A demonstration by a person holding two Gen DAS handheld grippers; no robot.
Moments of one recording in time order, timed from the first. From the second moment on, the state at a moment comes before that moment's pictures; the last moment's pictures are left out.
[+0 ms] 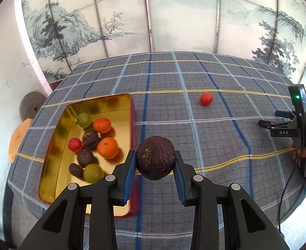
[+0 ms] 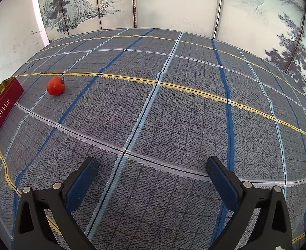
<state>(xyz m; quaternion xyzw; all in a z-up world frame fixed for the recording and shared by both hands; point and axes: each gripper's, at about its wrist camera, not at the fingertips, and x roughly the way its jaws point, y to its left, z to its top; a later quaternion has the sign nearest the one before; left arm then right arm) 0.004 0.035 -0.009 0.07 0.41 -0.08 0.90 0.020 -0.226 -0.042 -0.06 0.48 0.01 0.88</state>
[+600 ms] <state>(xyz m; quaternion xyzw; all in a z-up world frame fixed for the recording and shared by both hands) 0.014 0.164 -0.041 0.02 0.44 0.07 0.89 0.021 -0.225 -0.042 -0.06 0.48 0.01 0.88</state>
